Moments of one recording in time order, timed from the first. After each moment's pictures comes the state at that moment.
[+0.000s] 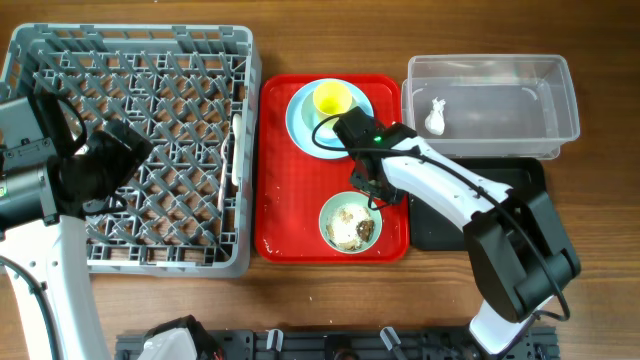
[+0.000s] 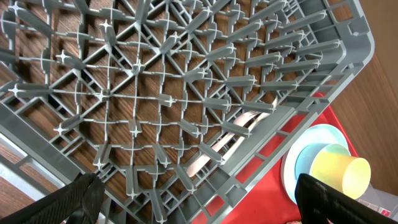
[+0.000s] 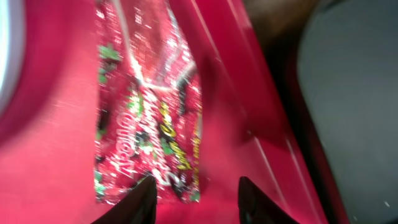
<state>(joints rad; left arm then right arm) 0.32 1.23 1.35 -1.22 0.10 -0.60 0.58 1.87 1.21 -0.85 0.19 1.04</state>
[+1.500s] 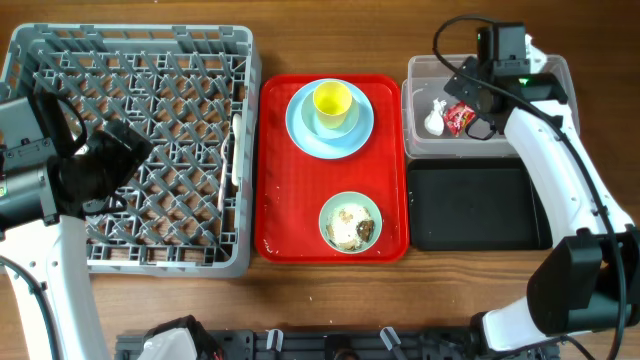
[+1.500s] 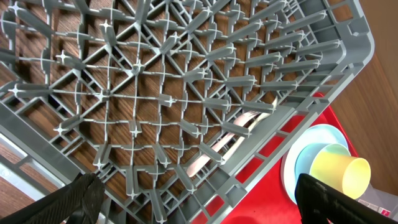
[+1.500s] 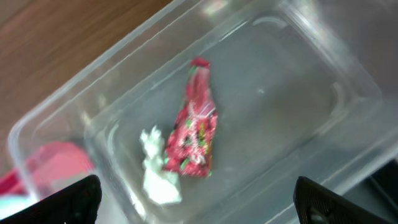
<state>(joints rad) 0.32 1.23 1.35 -1.22 0.10 -0.60 0.08 1.70 1.39 -0.76 0.29 0.65</state>
